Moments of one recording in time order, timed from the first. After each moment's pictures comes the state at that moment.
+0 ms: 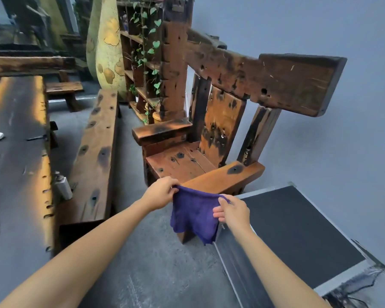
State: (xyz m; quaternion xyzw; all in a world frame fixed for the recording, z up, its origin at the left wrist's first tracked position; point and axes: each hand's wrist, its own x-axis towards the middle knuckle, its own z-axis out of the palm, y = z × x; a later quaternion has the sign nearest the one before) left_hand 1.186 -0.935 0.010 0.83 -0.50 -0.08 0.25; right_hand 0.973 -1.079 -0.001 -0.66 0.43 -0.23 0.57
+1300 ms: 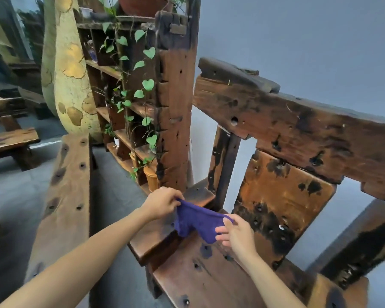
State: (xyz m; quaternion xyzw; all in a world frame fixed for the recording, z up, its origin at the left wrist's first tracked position) left_hand 1.901 -1.287 0.055 0.78 -0.60 -0.08 0.15; right_hand 1.659 -1.385 -0.002 -0.60 0.47 -0.27 0.60
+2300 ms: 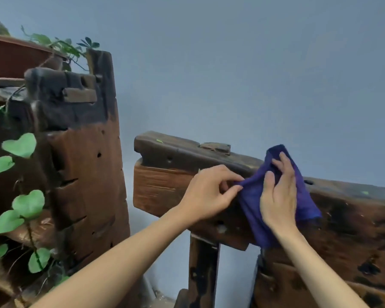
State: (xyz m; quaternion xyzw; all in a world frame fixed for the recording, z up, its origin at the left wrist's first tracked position) left_hand 2.039 -1.716 0.277 0.40 -0.80 0.01 0.44; right_hand 1.852 -1.763 0.226 -0.62 0.47 -0.63 0.00
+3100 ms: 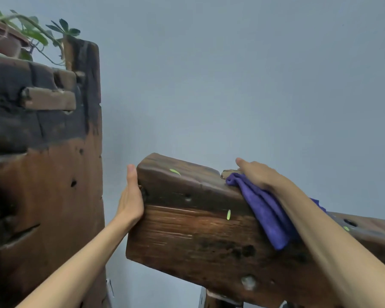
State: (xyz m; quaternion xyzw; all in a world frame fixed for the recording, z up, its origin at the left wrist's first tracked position) left_hand 2.255 -1.873 0.248 0.55 -0.45 -0.35 0.61; right_hand 1.947 -1.921 0.344 -0.67 0.70 -0.20 0.12
